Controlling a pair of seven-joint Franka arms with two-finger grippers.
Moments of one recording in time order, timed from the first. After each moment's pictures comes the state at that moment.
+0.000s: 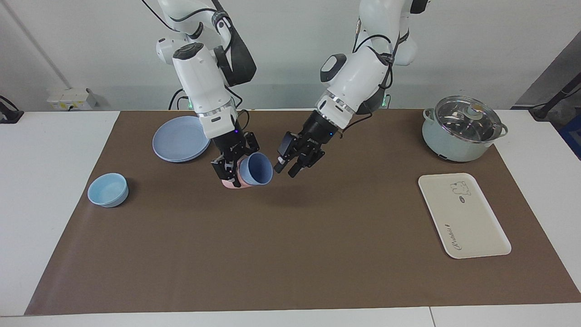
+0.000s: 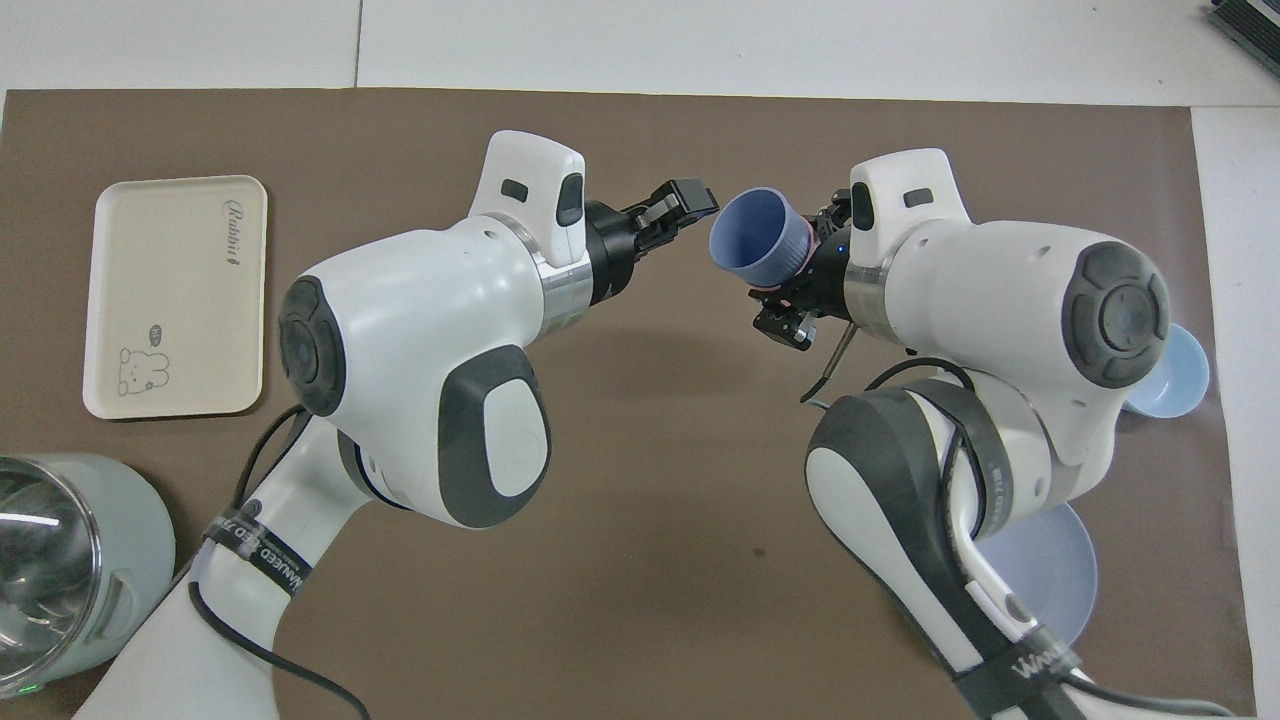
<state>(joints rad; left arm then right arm) -0.61 0.25 -0.07 -1.72 -0.70 2.71 -0.47 0.38 0.10 0.00 -1.90 0.16 2.42 -0.79</state>
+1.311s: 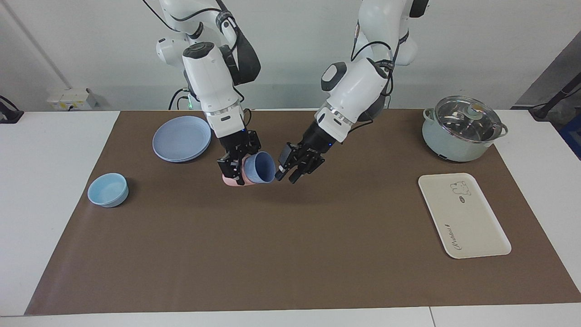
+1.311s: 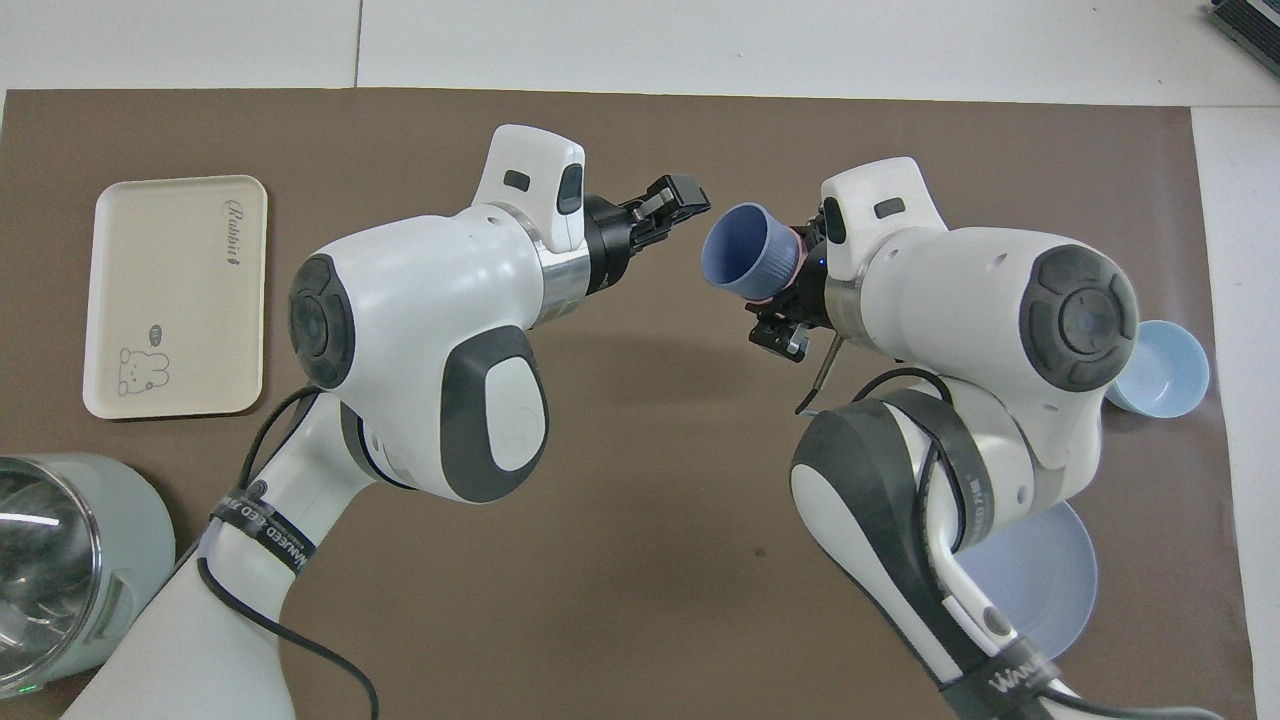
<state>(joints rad) -0.57 0.28 -0.05 -1.70 -0.70 2.60 -0.47 0.38 0.10 0.00 -1.89 0.13 2.40 -0.79</state>
